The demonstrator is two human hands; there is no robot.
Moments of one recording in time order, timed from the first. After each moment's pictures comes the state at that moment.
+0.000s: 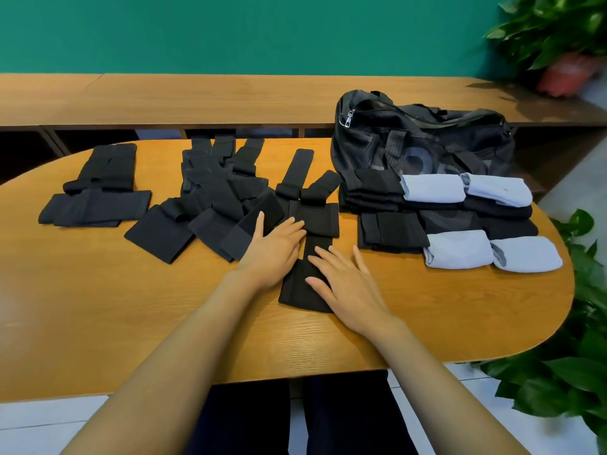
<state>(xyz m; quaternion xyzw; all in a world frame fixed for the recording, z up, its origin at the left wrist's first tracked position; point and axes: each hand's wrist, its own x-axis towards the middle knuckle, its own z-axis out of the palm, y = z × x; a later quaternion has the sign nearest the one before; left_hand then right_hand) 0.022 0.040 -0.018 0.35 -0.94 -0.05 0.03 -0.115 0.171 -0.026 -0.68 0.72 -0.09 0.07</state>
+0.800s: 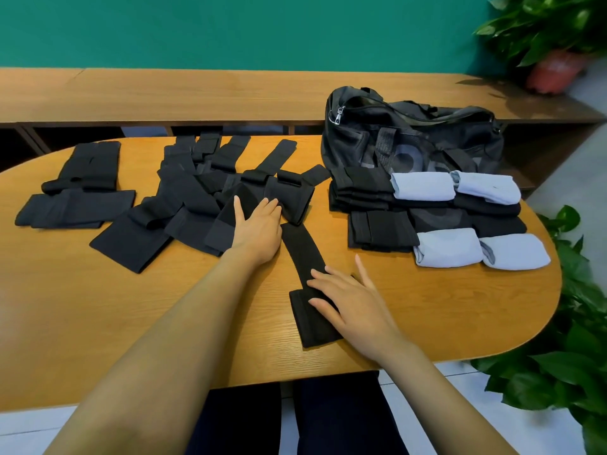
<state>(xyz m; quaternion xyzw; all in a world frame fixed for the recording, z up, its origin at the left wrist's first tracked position) -0.002 0.005 -0.020 0.45 -0.89 -0.01 0.01 -0.125 0.207 -0.028 -0.71 0.68 -0.14 0.05</state>
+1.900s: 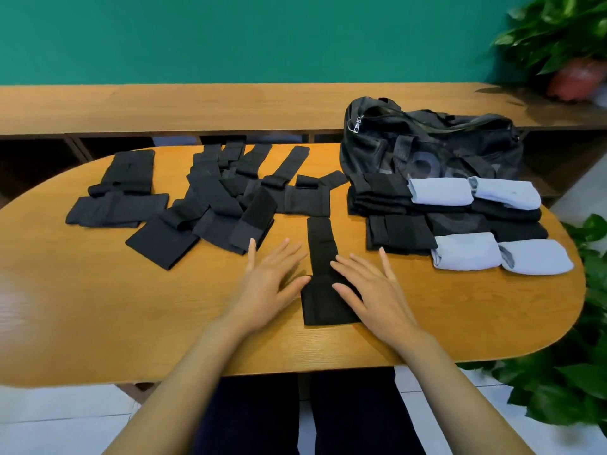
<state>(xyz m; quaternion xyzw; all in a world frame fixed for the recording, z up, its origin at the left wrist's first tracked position) 0.070 0.093 -0.018 0.34 -0.90 -0.19 0.19 -0.134 0.199 -0.032 -0.69 0.70 -0.19 0.01</state>
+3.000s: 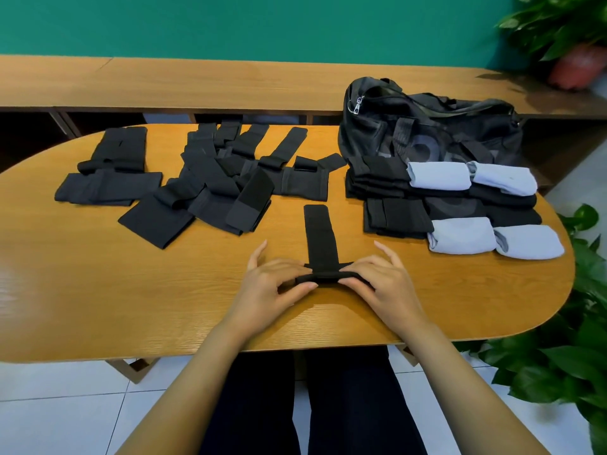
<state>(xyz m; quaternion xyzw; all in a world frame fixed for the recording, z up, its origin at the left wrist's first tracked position) 0.079 0.128 -0.037 0.30 -0.87 -0.23 0.31 -0.142 0.217 -0.039 -0.71 0.62 -0.33 -0.04</state>
